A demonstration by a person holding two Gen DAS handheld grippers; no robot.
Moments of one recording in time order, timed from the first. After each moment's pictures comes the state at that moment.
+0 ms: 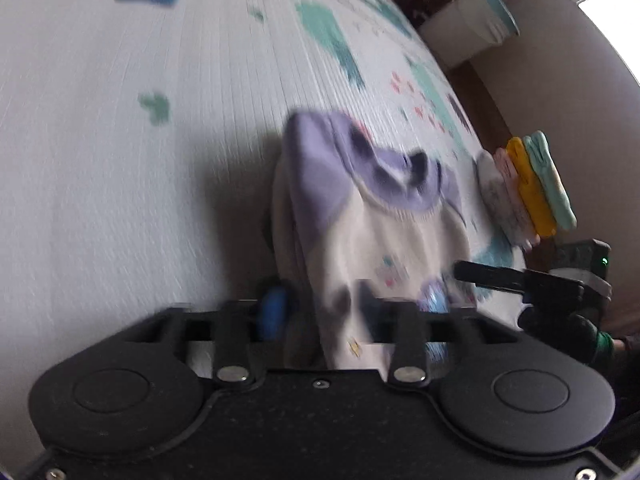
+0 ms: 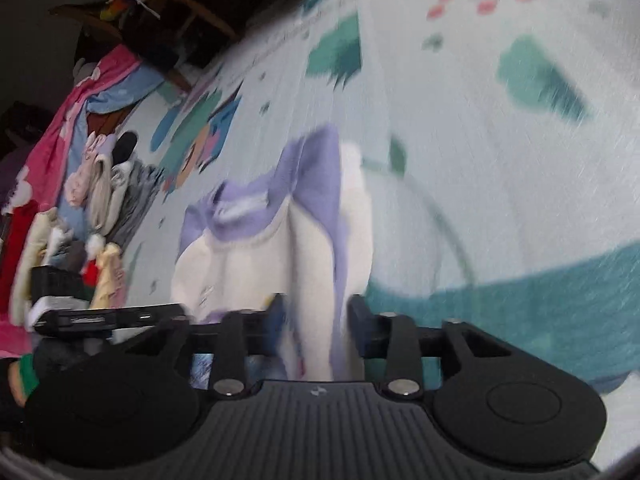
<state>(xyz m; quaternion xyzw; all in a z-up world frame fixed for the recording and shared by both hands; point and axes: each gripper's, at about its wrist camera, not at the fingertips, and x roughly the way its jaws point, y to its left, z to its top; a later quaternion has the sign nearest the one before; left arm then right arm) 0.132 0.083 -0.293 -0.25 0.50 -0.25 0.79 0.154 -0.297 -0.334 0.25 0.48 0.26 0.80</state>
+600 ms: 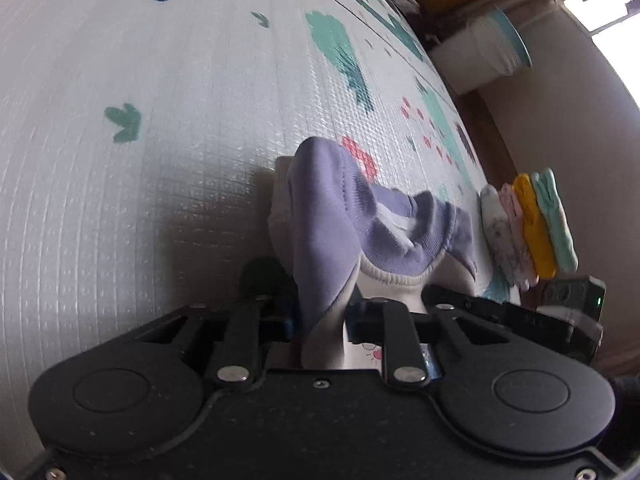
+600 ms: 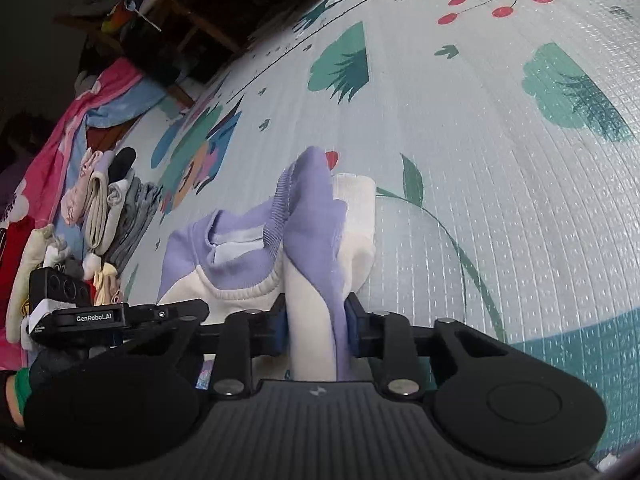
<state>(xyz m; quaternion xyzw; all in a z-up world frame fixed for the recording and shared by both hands) 0.158 0.064 -0.310 -0.28 0.50 -0.24 0.78 0.177 -0.282 -0.351 0.26 0.47 0.27 0.80</state>
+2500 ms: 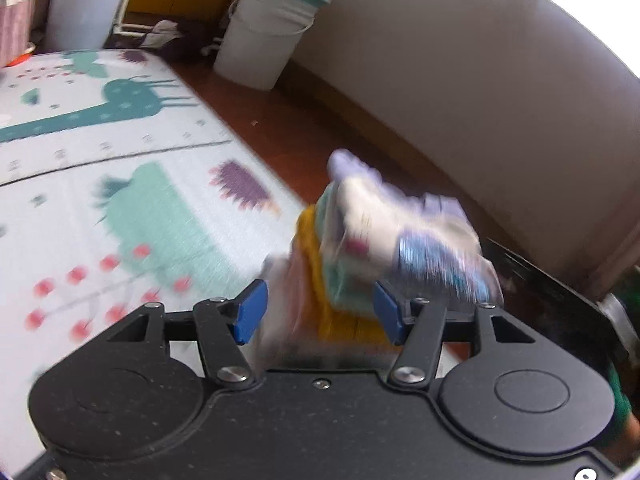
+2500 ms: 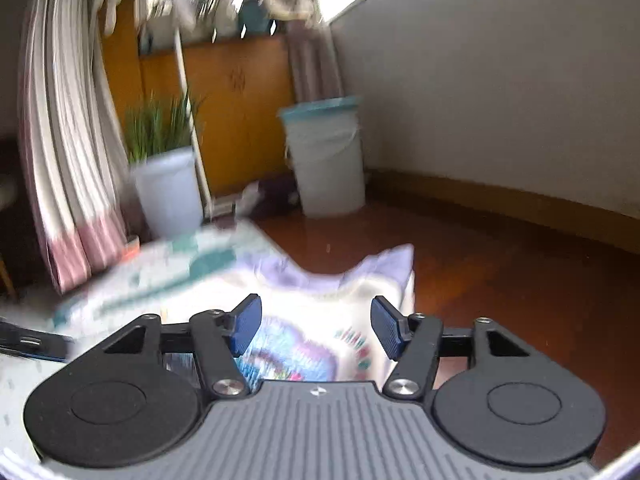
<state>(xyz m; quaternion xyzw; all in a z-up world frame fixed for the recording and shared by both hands) 0.250 -0.320 -0.105 -0.08 0.38 -0.41 0.83 0.183 -0.663 -0.173 0.11 0.17 -0.14 0.97</state>
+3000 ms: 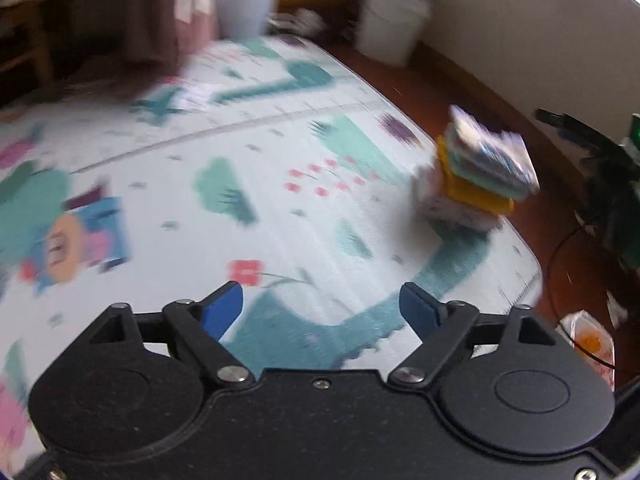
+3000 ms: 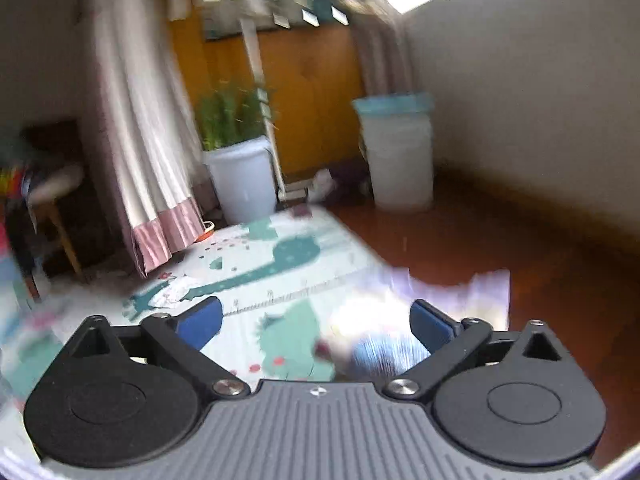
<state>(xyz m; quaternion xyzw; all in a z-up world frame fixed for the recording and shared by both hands) 0.071 -0.058 0.004 -0.01 0.42 -0.20 0.88 0.161 -0.538 -0.036 0.07 0.18 -0.04 0.98</state>
